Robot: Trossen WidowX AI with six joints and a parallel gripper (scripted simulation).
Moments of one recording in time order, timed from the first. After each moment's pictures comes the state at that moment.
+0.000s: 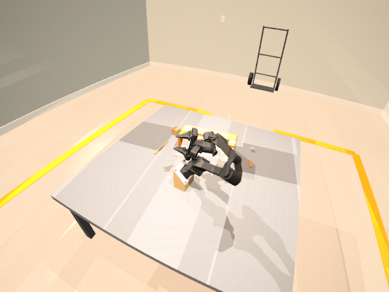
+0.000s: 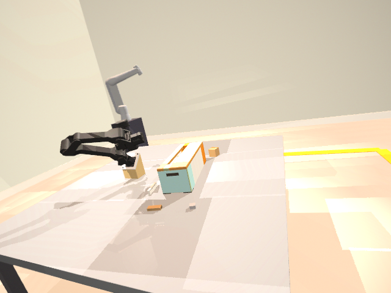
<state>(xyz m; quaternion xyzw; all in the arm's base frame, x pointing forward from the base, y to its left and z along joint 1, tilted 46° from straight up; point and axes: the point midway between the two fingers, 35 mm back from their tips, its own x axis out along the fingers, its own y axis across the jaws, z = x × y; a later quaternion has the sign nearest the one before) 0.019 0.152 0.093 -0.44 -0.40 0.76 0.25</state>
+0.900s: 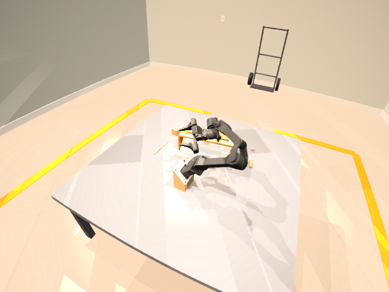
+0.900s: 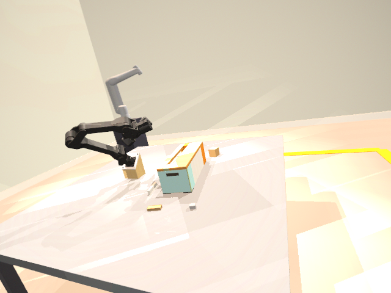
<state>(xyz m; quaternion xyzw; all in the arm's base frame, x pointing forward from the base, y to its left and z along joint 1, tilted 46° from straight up) 0.085 0.159 0.081 -0.38 0.14 0.84 0.36</state>
